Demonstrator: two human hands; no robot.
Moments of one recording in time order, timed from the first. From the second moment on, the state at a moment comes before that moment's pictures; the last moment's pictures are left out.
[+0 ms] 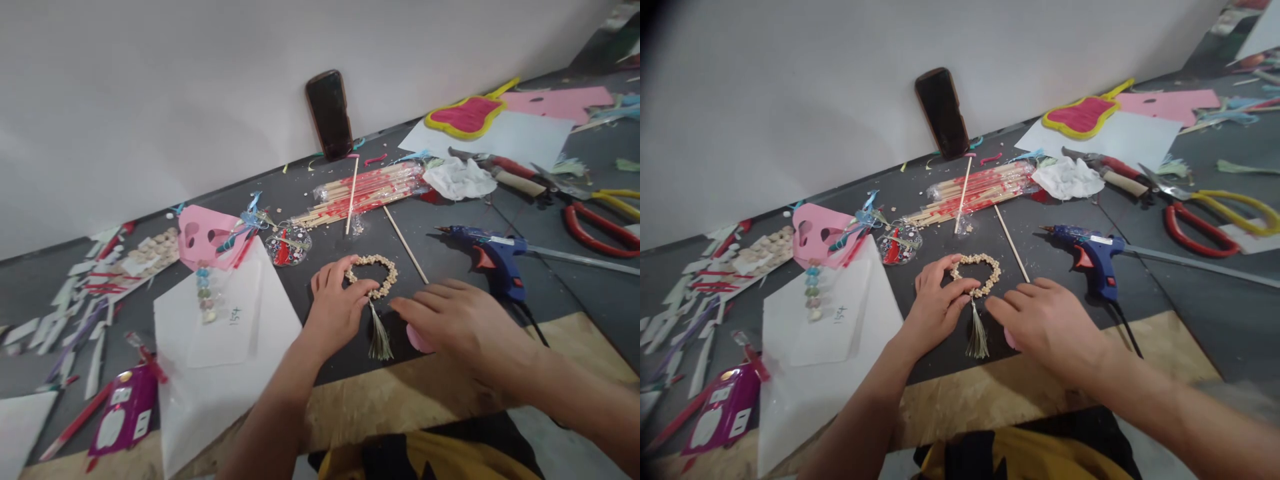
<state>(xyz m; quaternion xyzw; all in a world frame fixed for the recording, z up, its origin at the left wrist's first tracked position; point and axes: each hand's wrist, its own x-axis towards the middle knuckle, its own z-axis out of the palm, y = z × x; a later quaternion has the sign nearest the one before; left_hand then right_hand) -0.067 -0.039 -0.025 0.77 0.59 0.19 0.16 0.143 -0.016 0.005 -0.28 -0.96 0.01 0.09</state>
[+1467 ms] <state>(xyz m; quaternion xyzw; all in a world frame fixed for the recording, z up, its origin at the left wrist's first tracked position) -0.064 -0.070 0.015 0.77 0.60 0.08 0.21 0.158 -0.014 0.005 -0.29 -0.95 0.07 0.12</state>
